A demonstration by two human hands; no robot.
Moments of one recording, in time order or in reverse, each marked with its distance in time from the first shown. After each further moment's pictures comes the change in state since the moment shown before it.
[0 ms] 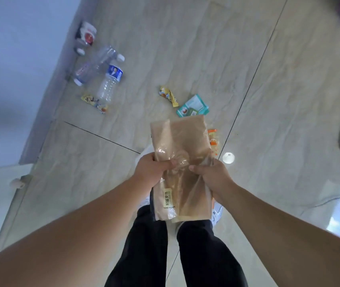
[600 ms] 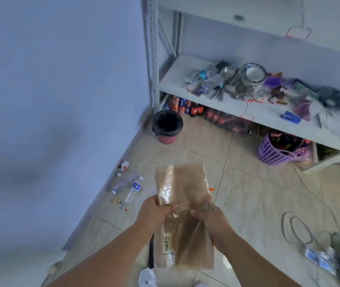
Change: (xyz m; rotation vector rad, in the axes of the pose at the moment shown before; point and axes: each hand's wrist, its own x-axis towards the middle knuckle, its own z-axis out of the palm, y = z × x) left_hand -0.372 0.259 -0.062 -0.006 0.006 0.438; right_hand -0.383 -0.243 -0.047 0.055 -0.058 -0.343
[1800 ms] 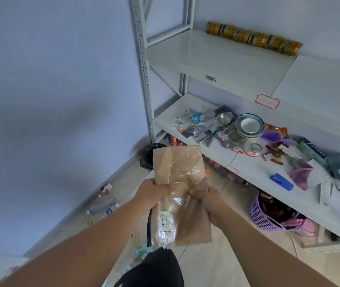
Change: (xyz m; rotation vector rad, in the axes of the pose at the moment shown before) left_hand 0.117 0.255 0.250 -0.190 0.227 0.064; right_hand 0.151 -0.281 -0.261 -0.026 -0.303 -0.147
